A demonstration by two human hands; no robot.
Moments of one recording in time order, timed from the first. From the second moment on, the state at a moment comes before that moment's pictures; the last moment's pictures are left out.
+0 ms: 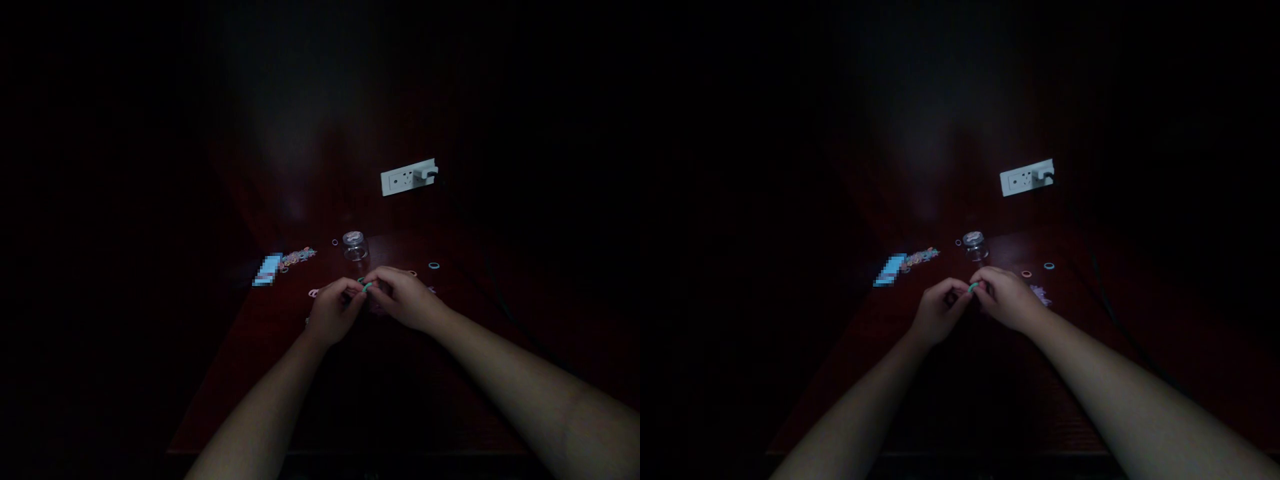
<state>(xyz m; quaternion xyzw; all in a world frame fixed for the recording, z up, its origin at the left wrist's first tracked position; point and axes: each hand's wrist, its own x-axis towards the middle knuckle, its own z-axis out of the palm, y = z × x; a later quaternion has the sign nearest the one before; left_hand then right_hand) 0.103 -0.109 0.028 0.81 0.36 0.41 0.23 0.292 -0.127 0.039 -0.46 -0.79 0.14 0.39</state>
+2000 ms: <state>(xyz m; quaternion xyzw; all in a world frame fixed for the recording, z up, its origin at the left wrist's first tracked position) 0.095 -0.103 0.022 0.80 0.32 0.47 0.18 0.295 -0.125 0.037 -0.39 -0.80 0.13 0.43</state>
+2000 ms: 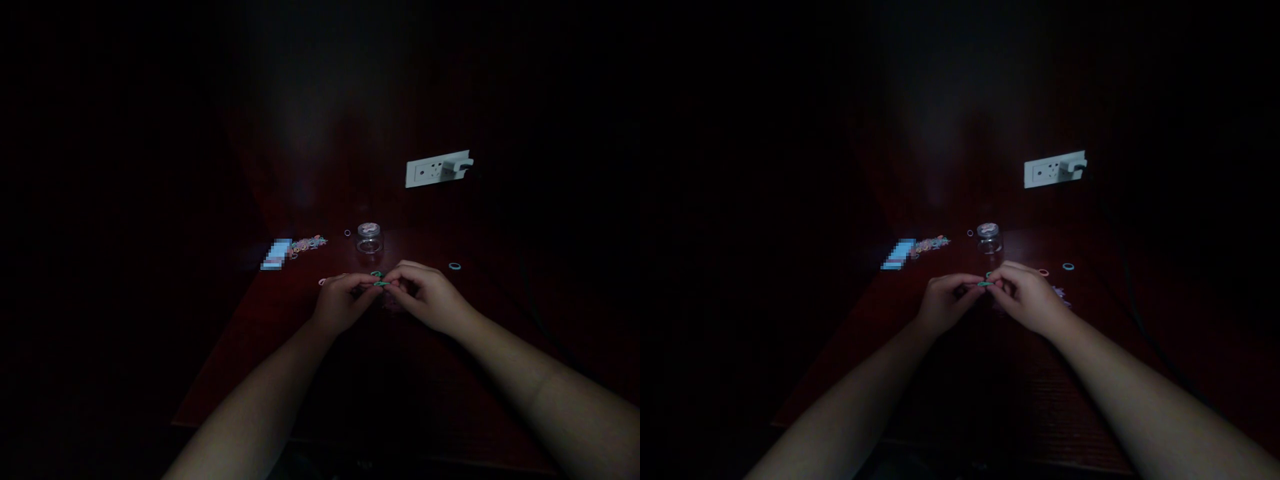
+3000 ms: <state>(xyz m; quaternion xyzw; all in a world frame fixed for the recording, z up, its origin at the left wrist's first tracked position) 0.096 -0.103 0.022 0.81 0.33 0.45 0.16 0.296 -0.124 0.037 -0.38 -0.82 0.13 0.41</state>
